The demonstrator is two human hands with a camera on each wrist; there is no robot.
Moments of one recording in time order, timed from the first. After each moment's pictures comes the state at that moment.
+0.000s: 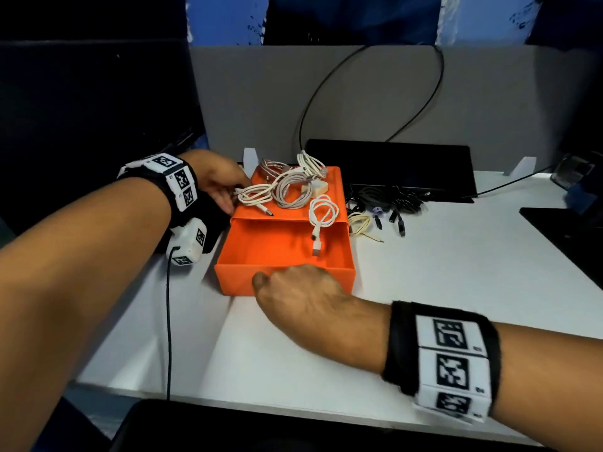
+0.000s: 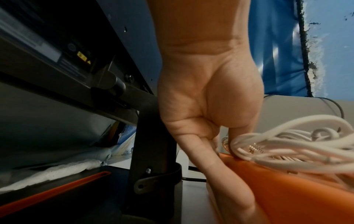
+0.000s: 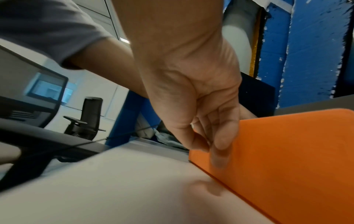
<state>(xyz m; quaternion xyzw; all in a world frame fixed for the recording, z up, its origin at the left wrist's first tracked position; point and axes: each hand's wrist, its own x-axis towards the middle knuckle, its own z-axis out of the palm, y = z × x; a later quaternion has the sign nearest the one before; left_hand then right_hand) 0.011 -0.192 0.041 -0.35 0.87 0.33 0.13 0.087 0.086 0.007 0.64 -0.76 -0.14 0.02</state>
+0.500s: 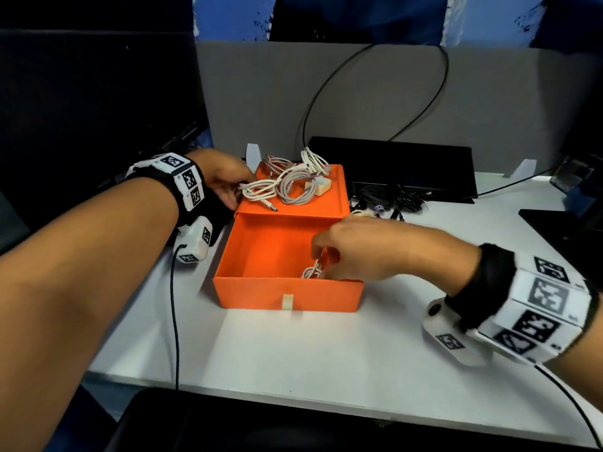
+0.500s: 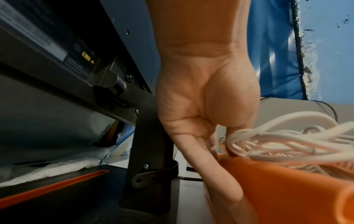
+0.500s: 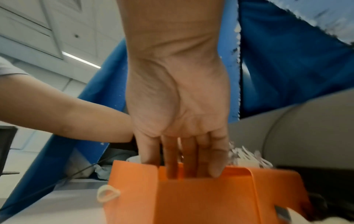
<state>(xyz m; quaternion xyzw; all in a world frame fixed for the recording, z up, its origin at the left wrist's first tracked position) 0.014 -0.187 0.036 -0.35 0.87 0.32 0.10 0.006 0.115 0.037 0.59 -0.80 -0.07 -0.08</state>
